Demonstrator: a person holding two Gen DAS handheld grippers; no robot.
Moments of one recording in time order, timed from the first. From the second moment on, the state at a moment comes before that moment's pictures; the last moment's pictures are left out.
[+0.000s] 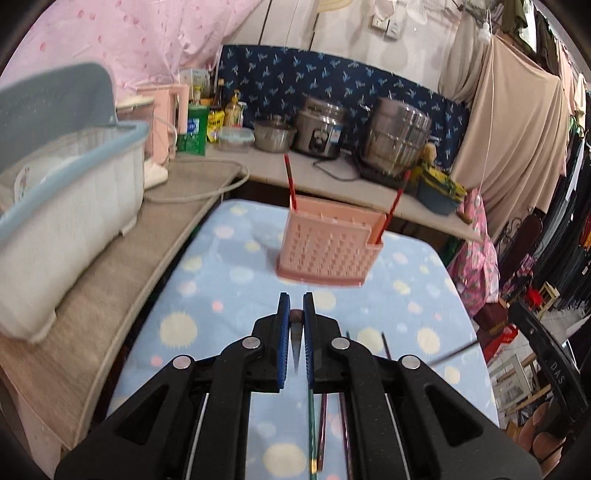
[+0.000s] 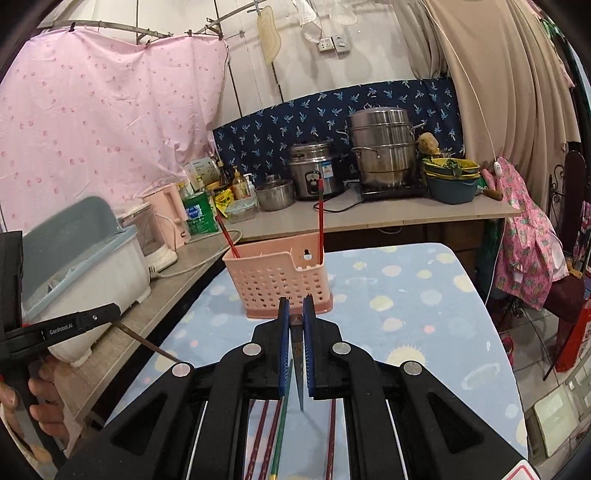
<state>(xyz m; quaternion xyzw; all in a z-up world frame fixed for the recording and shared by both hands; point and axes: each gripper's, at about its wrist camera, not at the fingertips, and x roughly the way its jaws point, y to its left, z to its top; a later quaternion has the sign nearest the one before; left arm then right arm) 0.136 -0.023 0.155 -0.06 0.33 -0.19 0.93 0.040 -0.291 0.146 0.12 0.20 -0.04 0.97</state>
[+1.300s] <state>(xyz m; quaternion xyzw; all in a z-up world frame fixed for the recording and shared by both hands) 0.348 -0.105 0.206 -0.07 0.25 -0.14 0.95 0.300 -0.337 0.184 0.16 0.16 -0.02 0.97</state>
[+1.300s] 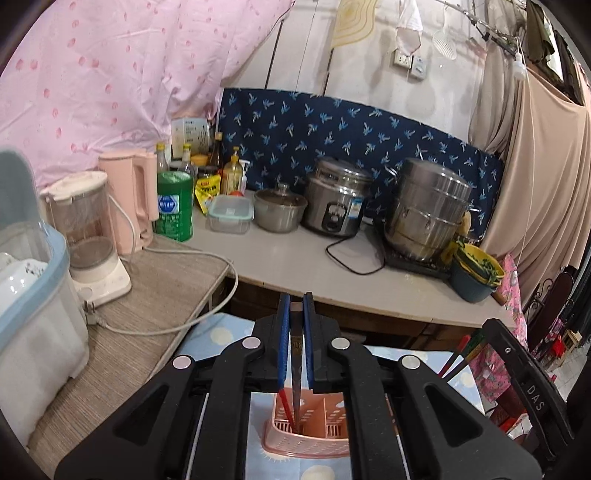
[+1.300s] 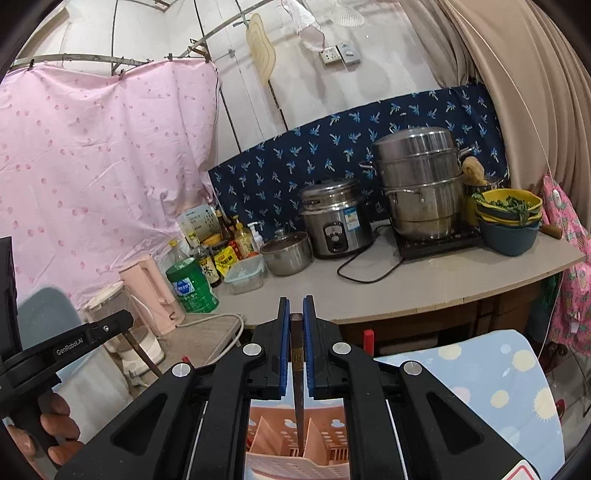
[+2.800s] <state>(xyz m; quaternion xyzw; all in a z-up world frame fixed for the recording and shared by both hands) 0.089 -0.022 0.077 0.00 0.35 -0.15 0.92 0.006 -0.268 0.065 0.15 0.29 -0.03 0.94</state>
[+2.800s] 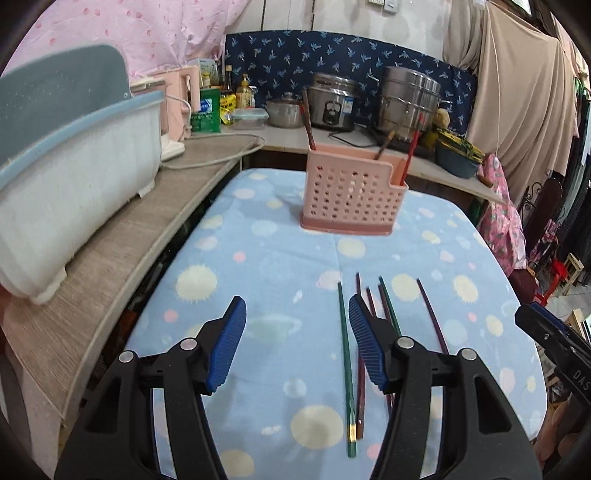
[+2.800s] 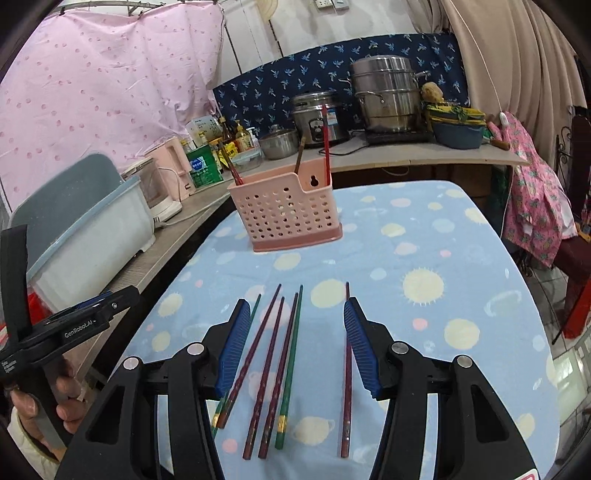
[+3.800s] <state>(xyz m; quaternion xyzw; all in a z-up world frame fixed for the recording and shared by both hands) 0.030 -0.048 -0.033 0.03 0.45 -0.19 0.87 -0.029 -0.222 -0.025 0.11 0.38 -0.02 0.92</state>
